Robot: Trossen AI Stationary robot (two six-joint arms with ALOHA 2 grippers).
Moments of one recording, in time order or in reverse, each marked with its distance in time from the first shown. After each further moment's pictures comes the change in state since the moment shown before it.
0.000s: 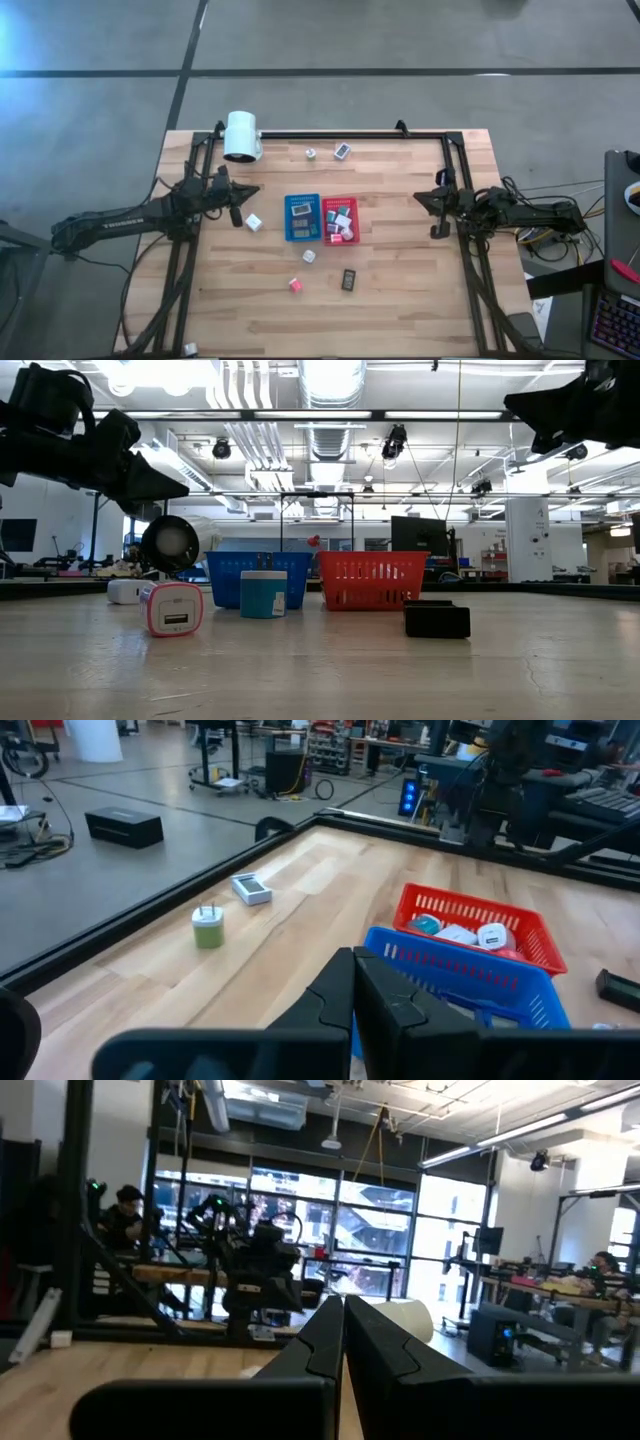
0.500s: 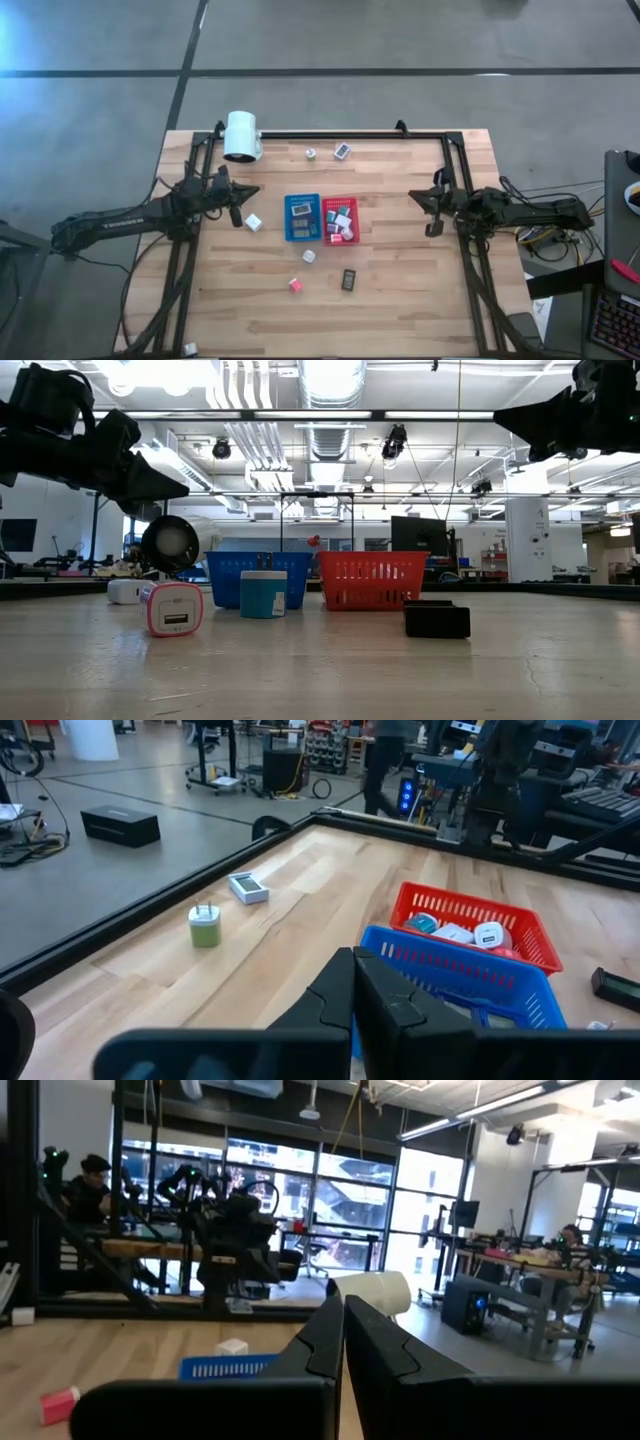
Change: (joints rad) left arm 0.000 0.002 0.000 0.000 0.008 -0.002; right arm 0.000 0.102 0.000 0.038 0.068 0.004
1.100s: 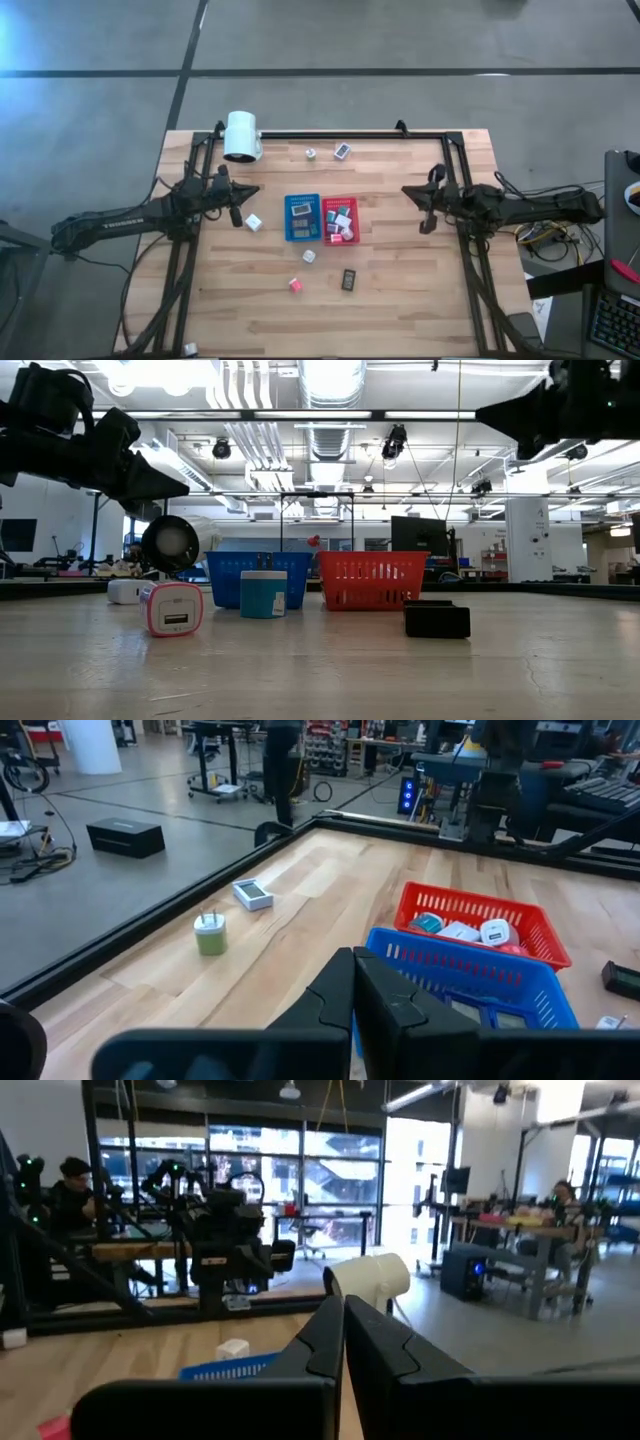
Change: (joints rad) left arm 0.000 0.000 0.000 0.008 -0.004 0.045; right arm 0.000 0.256 0.087 0.107 0.052 0.105
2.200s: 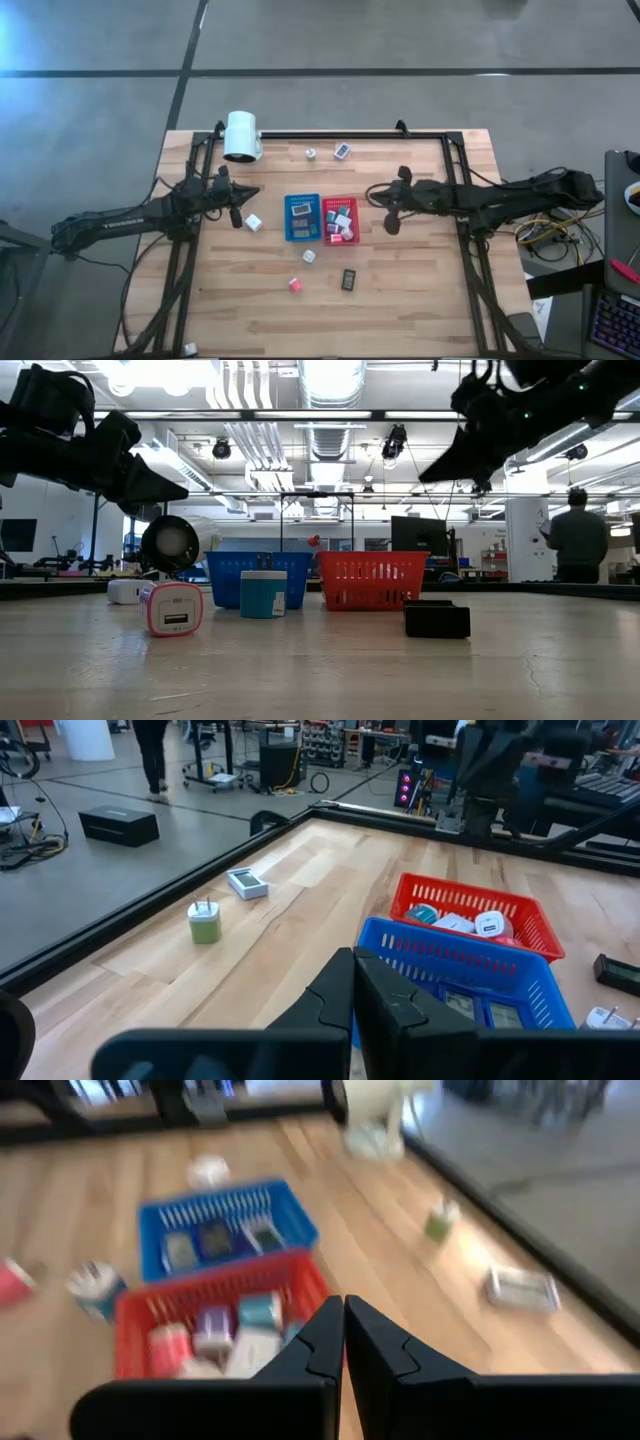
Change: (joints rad) left arm 0.000 0.000 0.000 -0.024 0.011 -0.019; right arm -0.051 0.633 0.383 -0.361 -0.009 0.171
